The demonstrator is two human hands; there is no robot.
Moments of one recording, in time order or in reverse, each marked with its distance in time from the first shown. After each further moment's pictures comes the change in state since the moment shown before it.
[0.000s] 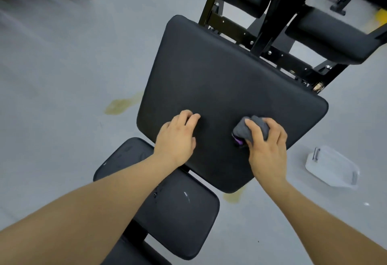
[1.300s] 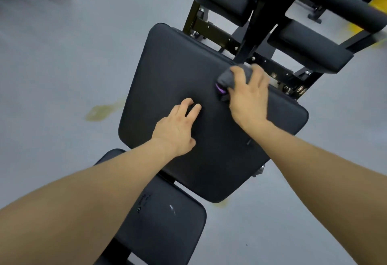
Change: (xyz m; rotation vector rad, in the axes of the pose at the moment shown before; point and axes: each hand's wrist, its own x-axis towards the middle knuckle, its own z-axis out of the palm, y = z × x) left_hand 0.054 0.020 -0.022 0.061 -0.169 0.032; right_hand 0.142 -0.017 -0.005 -0.002 -0.077 0.063
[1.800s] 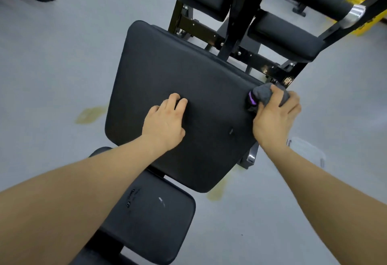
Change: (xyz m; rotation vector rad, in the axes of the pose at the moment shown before) left_hand -0.003 0.021 -0.002 0.070 0.128 0.031; right_hand -0.067 0.080 -0.021 -0.054 0.113 0.379
